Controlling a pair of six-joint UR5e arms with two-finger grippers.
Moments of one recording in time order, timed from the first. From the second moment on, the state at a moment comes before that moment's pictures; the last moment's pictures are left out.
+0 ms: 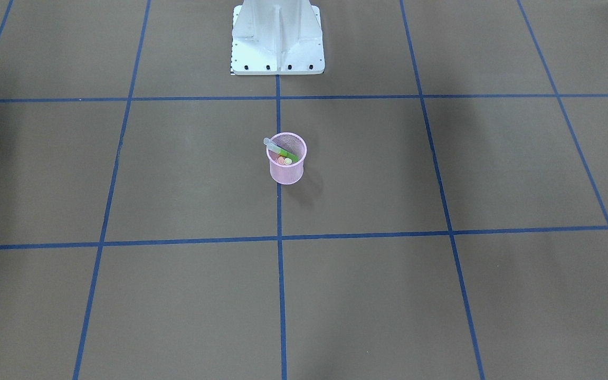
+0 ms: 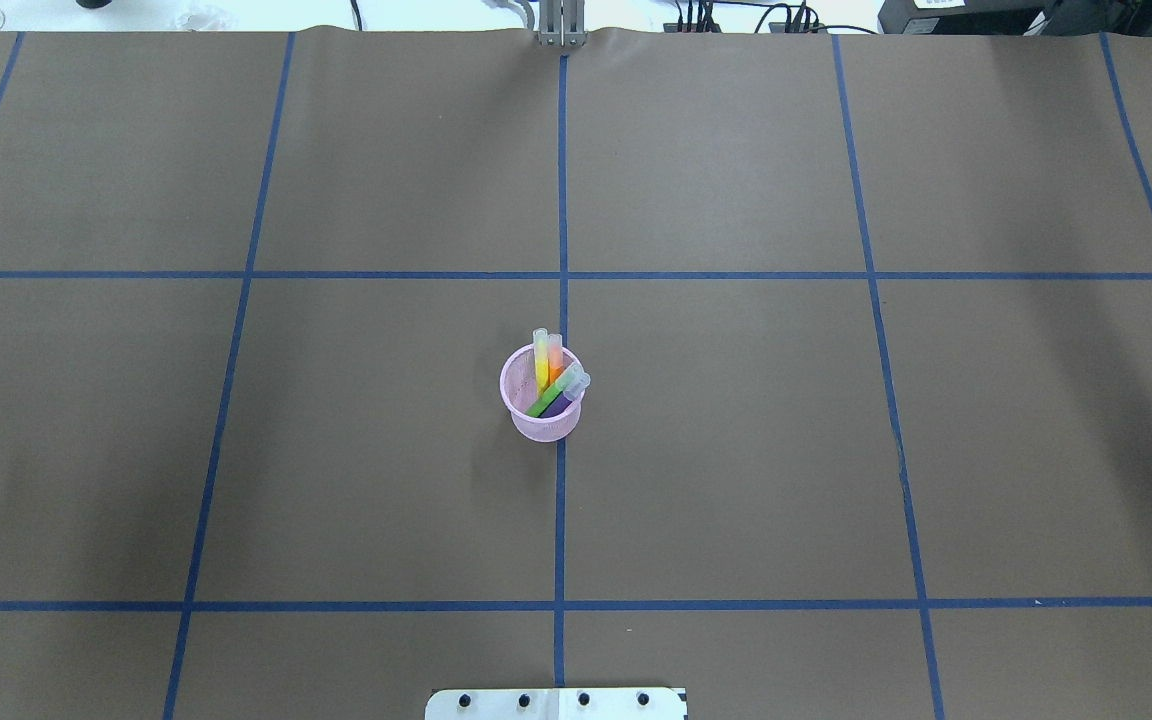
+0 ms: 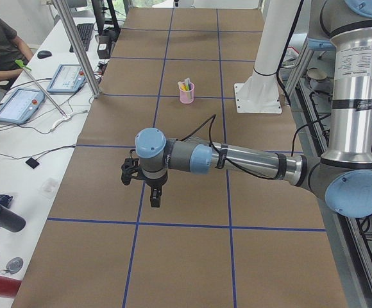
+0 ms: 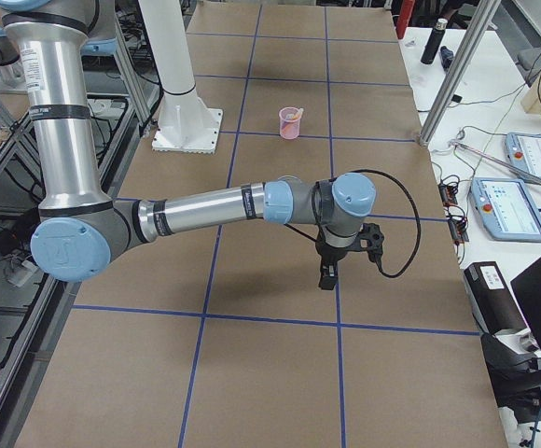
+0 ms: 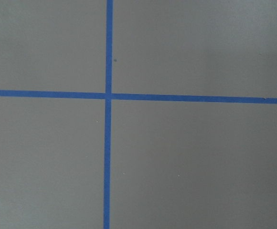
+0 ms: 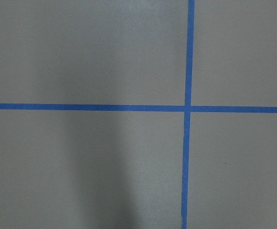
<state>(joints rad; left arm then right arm) -1.51 -1.54 -1.76 -1.55 -2.36 -0.14 1.50 -1.47 1.69 -1.80 2.35 0.04</state>
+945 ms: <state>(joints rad) -1.52 -1.44 -1.84 -1.54 -2.37 -0.23 1.50 -1.51 1.68 -1.78 2.35 0.02</state>
